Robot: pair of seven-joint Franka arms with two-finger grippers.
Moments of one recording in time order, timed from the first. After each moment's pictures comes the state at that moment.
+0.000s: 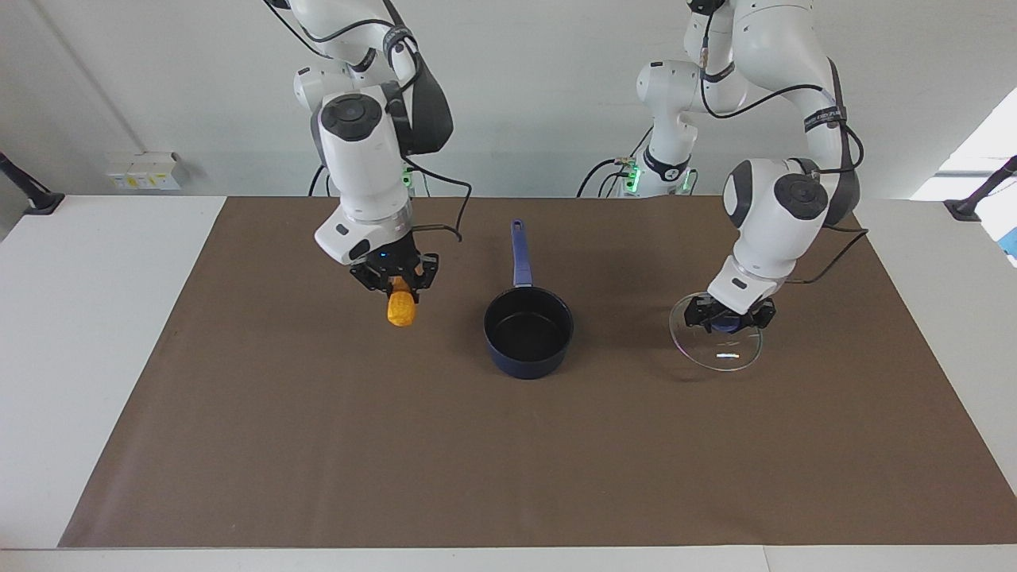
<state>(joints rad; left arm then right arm) -0.18 0.17 0.07 -2.02 0.02 2.25 0.02 0.40 0.19 -0.08 -1.69 0.01 1.96 0.33</state>
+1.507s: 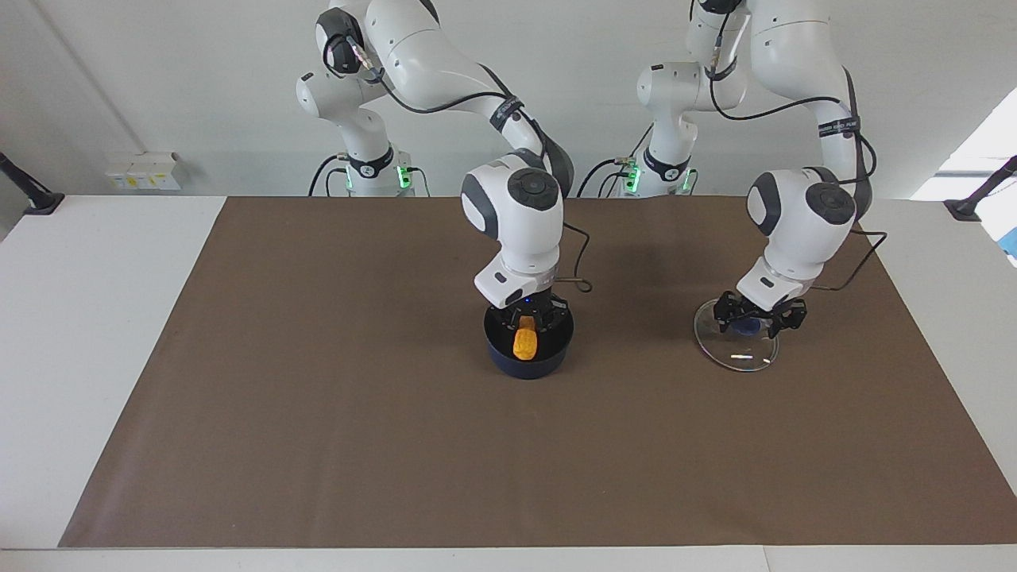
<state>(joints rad) -0.09 0.16 0.05 -2.05 0.01 2.26 0.18 0.65 0.56 -0.08 -1.44 0.01 2.06 0.70</state>
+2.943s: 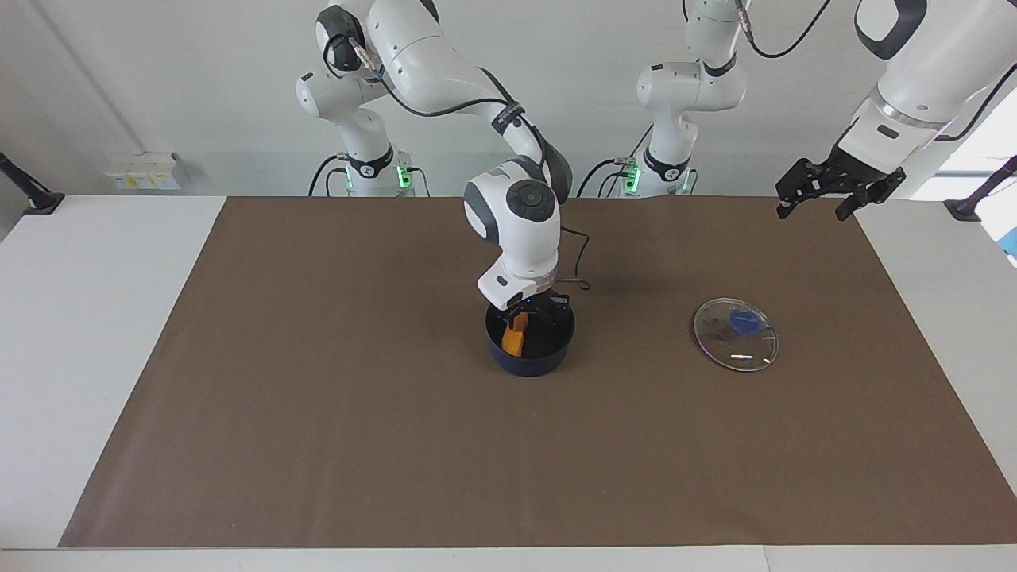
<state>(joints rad) -0.09 0.05 0.05 -1.44 -0.04 1.43 0.04 0.64 0.55 -0.07 -1.53 0.07 2.10 0.68</state>
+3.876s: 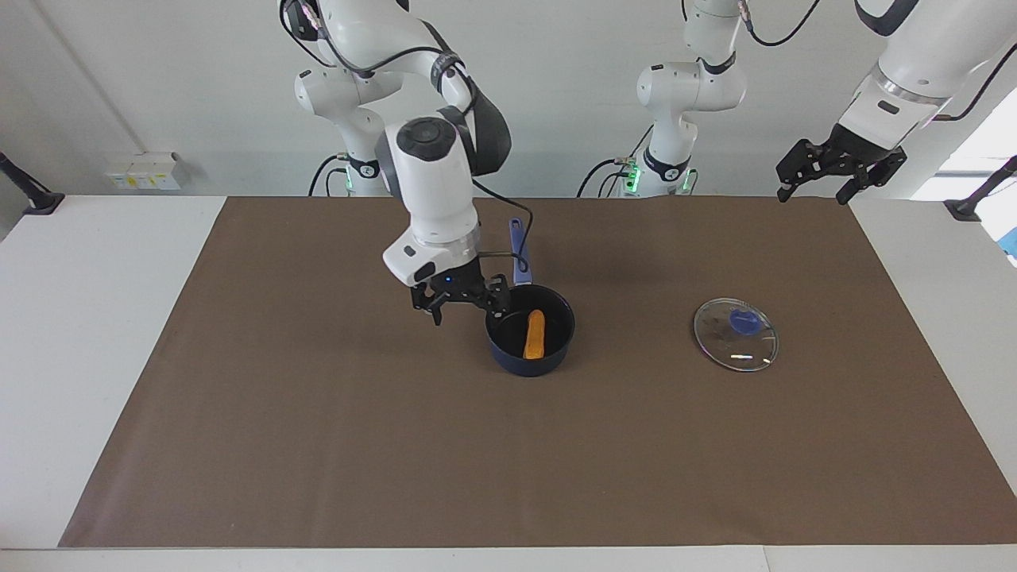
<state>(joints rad) -0.09 0.00 0.05 -1.48 -0.04 1.42 0.05 0.46 0.32 -0.11 -1.51 0.05 1.98 0.46</state>
